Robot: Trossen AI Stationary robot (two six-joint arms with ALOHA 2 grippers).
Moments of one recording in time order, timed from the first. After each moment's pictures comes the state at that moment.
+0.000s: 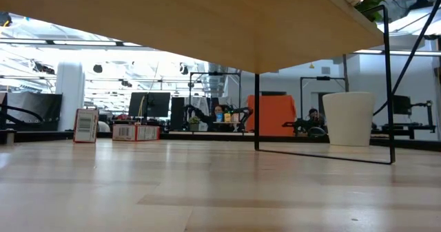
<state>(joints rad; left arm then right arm) -0.74 1.41 1.04 0.09 -0.67 -0.84 0.76 2.37 2.36 -0.65 1.12 0.37</state>
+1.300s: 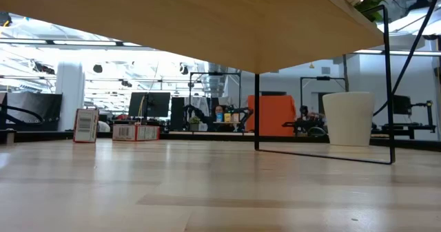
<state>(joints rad) -0.74 1.41 1.04 0.15 -0.74 -0.62 0.72 2.33 2.36 -1.00 0.92 0.33</state>
